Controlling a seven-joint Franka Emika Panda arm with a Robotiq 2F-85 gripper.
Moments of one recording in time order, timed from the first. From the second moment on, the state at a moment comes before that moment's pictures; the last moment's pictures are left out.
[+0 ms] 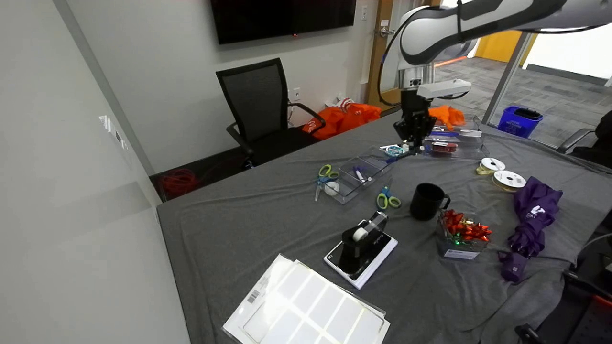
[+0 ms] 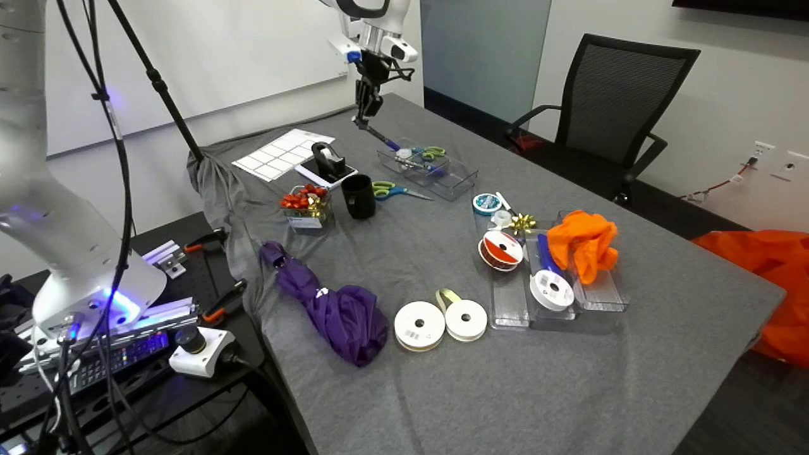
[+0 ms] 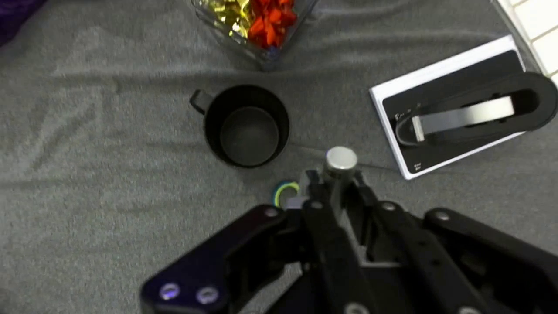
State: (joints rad) arm 0.02 0.56 -0.03 -1.45 0.11 1.66 0.13
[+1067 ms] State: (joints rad) arm 0.02 0.48 -0.04 -1.65 0.11 1.53 0.31
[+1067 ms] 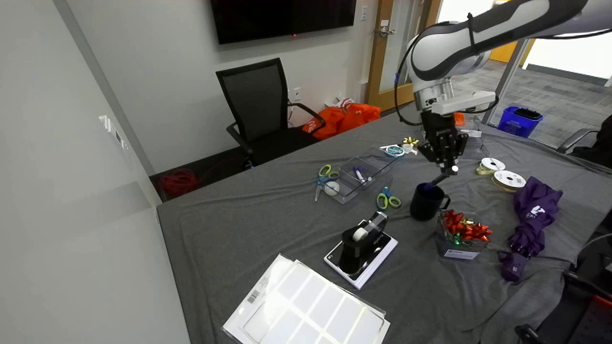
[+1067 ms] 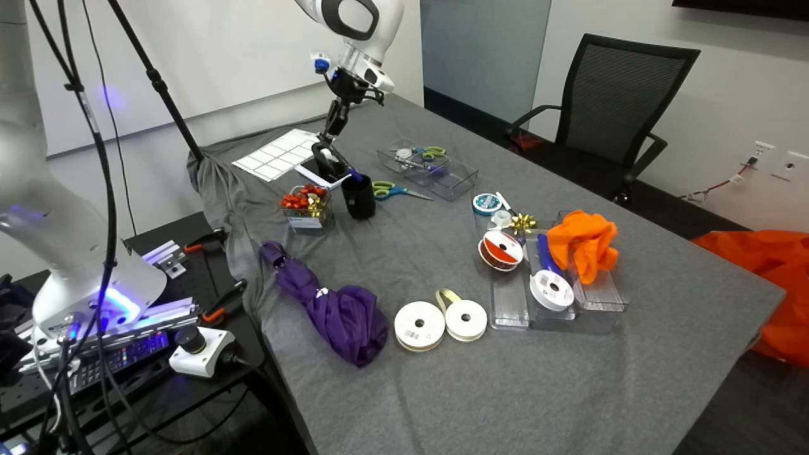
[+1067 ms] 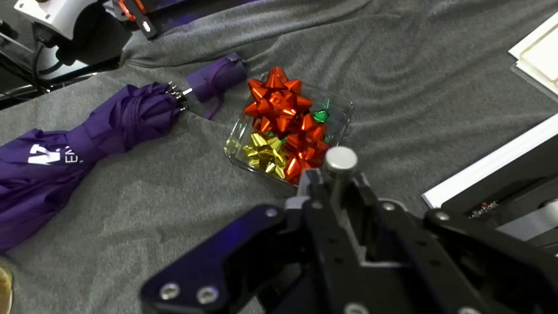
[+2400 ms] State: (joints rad) arm 0.02 0.54 -0.05 -1.69 0.00 1.86 0.37
